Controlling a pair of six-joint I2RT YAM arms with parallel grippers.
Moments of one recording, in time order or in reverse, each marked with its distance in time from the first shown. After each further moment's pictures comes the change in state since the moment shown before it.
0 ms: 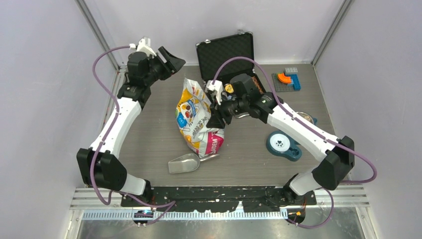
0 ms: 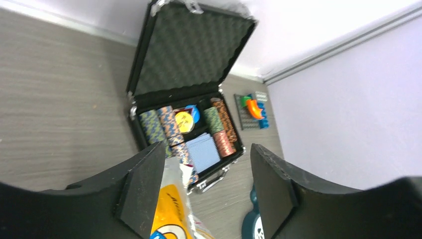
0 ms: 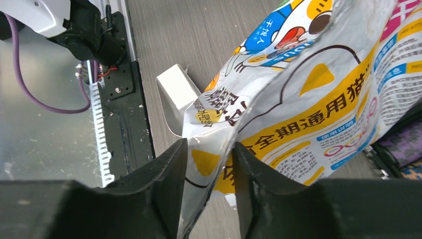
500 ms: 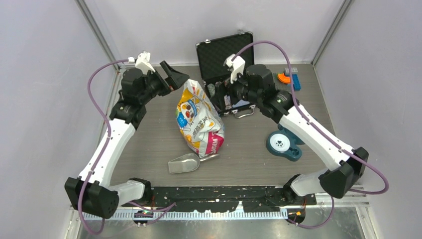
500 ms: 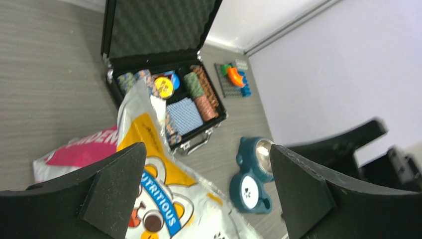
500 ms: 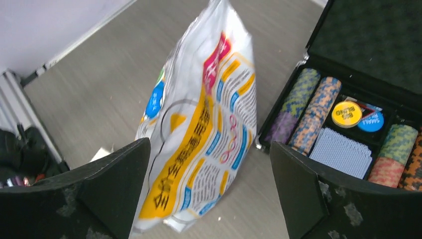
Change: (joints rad) left arm -0.035 -0.251 -0.162 -0.018 0.064 -0.013; right arm -0.037 -0.152 -0.005 0.151 0.440 0.161
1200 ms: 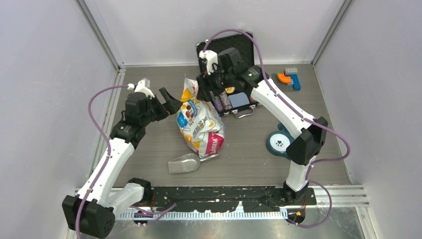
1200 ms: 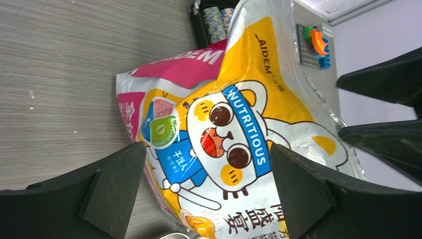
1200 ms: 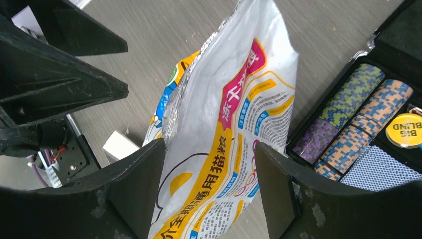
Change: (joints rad) left arm -0.010 -0.220 -0.313 -0.173 -0.179 0.084; right arm -0.002 0.478 0.550 -0.327 -0.139 -0.022
